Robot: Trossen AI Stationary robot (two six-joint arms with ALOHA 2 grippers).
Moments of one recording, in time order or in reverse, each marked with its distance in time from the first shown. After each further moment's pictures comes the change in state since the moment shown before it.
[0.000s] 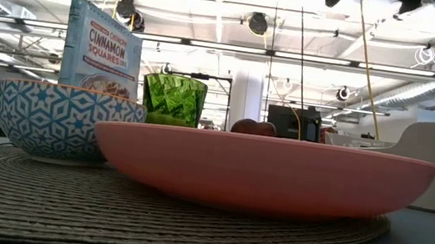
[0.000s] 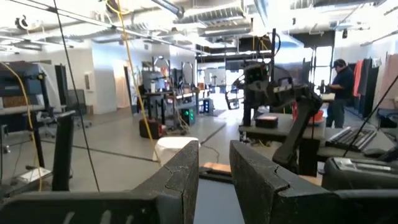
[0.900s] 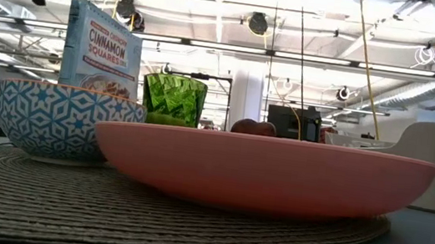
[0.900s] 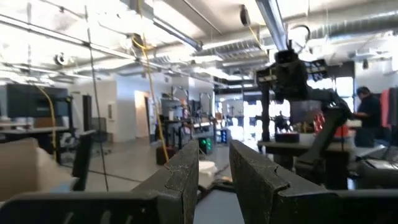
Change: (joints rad) left arm 0.027 -0.264 -0.596 0.551 -0.015 0.149; right arm 0.013 -0.148 0.000 -0.058 -0.056 0.002
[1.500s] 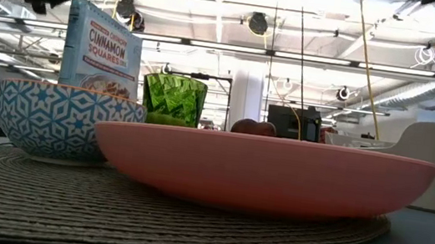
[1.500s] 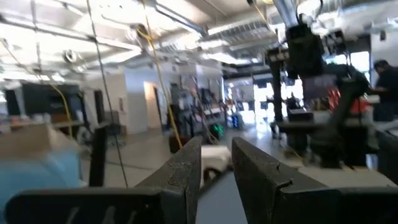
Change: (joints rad) left arm 0.116 -0.044 -0.040 -0.072 0.077 0.000; right arm 0.023 -0.005 -0.032 0.002 0.008 -0.005
